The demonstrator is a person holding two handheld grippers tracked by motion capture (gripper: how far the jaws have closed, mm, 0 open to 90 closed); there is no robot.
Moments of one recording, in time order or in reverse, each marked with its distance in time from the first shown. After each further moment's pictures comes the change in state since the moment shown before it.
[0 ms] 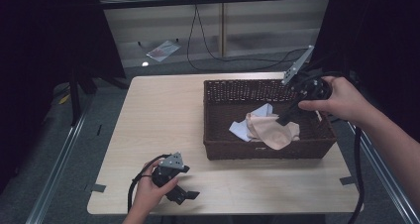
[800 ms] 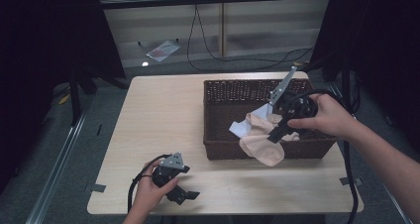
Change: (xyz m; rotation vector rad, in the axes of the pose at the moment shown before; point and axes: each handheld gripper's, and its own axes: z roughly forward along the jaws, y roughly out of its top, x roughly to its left) left arm 0.000 0.000 0.001 0.007 -0.002 0.001; right arm 0.014 -0.003 0.045 0.054 0.065 -0.064
